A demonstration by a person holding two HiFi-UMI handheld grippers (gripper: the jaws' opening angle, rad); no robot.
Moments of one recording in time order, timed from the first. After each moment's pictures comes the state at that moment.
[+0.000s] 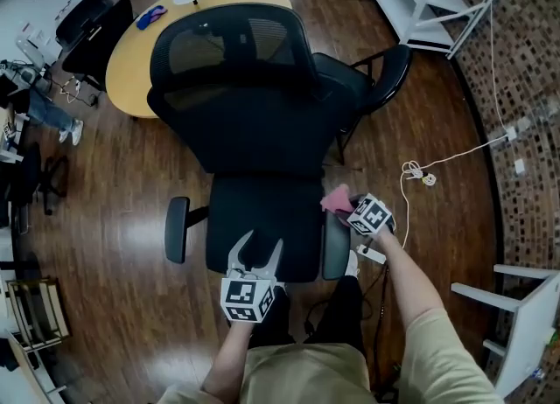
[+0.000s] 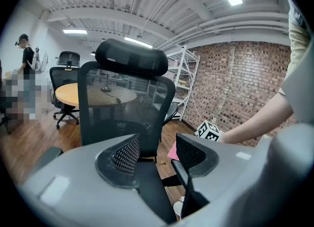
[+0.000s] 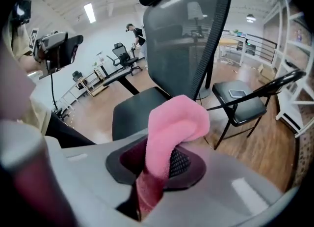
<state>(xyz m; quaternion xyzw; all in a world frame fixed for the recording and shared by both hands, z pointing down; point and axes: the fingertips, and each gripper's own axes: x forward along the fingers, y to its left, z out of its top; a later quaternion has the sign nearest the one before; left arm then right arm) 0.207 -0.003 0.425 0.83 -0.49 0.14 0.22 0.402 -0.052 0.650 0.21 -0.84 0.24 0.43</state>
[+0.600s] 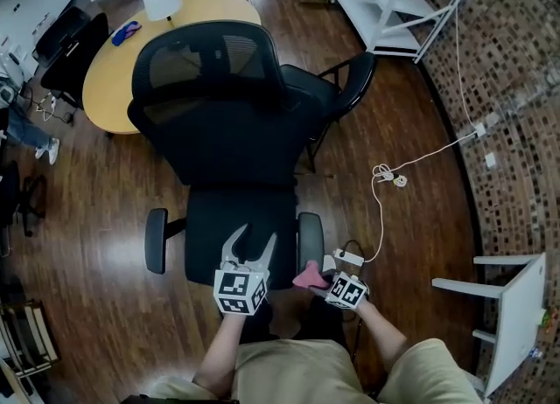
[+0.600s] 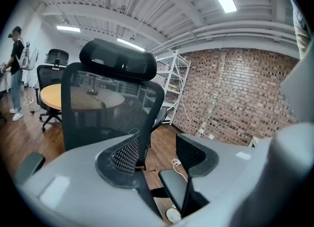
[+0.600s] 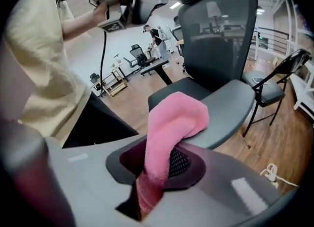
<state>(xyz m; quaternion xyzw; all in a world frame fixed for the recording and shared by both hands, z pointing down) 0.245 -0.017 0.406 0.86 -0.44 0.11 0.21 0.349 0.193 0.656 0.12 -0.86 0.28 0.40</state>
